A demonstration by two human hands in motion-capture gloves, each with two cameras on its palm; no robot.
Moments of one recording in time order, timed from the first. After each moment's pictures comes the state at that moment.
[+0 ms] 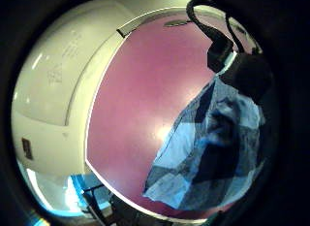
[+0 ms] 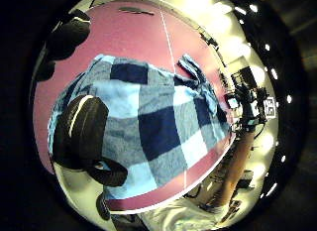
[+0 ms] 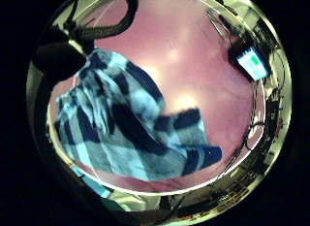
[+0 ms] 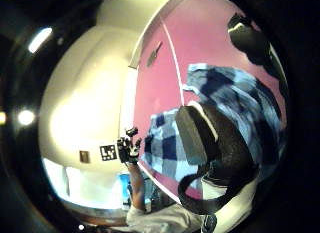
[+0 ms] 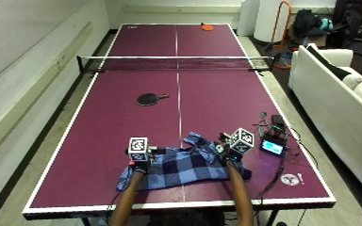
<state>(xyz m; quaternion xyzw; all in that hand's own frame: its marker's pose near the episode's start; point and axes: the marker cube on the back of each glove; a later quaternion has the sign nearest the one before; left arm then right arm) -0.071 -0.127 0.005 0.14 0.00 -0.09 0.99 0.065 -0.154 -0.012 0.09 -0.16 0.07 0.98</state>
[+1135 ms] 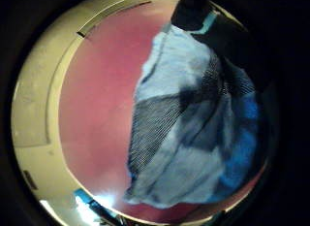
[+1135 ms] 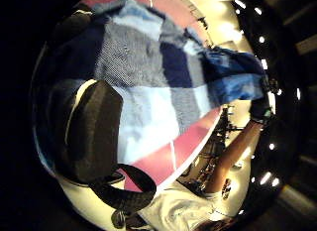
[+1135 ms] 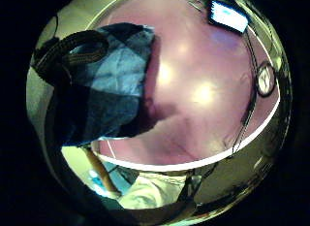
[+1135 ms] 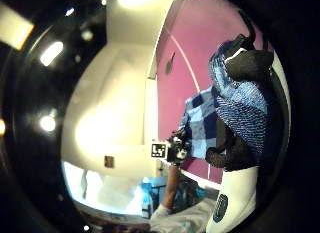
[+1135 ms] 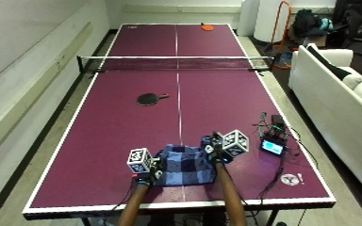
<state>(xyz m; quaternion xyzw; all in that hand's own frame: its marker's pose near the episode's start) -0.007 -0.087 0.073 -0.01 0.08 -0.02 1.00 0.109 -0.093 -0.048 0.14 -0.40 0.11 0.90</state>
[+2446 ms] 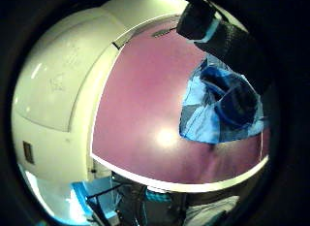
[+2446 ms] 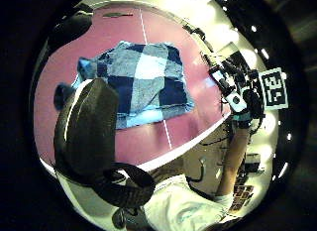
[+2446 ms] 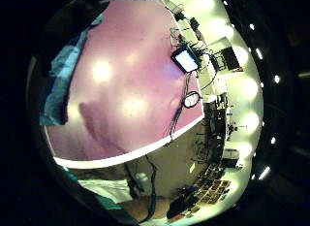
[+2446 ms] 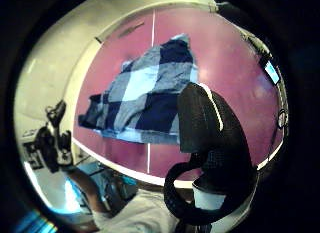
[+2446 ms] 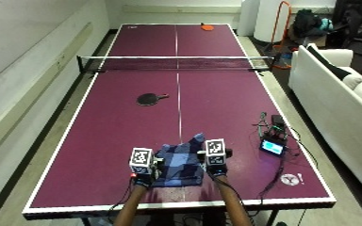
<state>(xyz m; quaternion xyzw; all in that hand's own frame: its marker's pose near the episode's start) -0.059 -0.088 0.030 0.17 -0.01 -0.03 0.99 0.021 -0.099 0.007 0.09 0.09 0.03 0.99</state>
